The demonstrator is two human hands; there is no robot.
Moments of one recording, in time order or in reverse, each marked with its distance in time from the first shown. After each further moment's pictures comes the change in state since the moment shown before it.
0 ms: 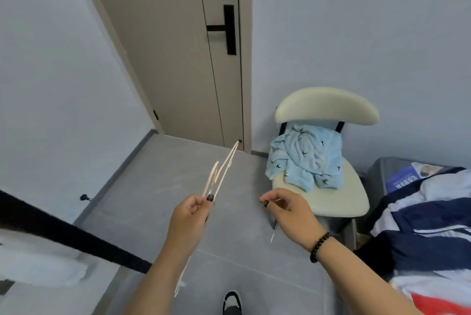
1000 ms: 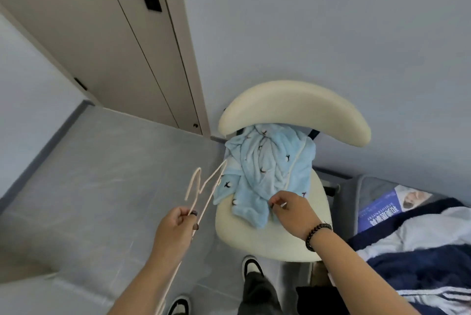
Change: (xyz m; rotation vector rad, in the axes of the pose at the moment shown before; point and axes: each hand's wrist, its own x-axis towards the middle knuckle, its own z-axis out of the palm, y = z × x) left_hand 0.254 0.027 0.283 0.051 0.005 -0.353; right_hand 0.310 0.194 -0.208 -0.295 -0.187 0.387
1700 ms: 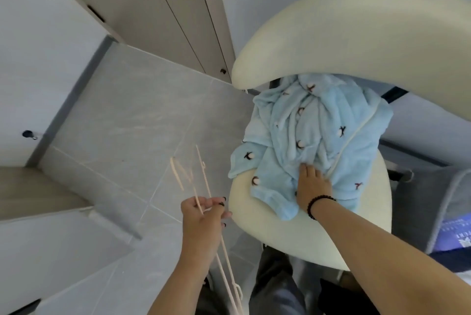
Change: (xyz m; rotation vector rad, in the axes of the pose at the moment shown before) left_hand 0.076 -0.059 0.106 -0.167 0.245 -0.237; right_hand 0.208 0.155 0.105 -0.854 -0.133 0.016
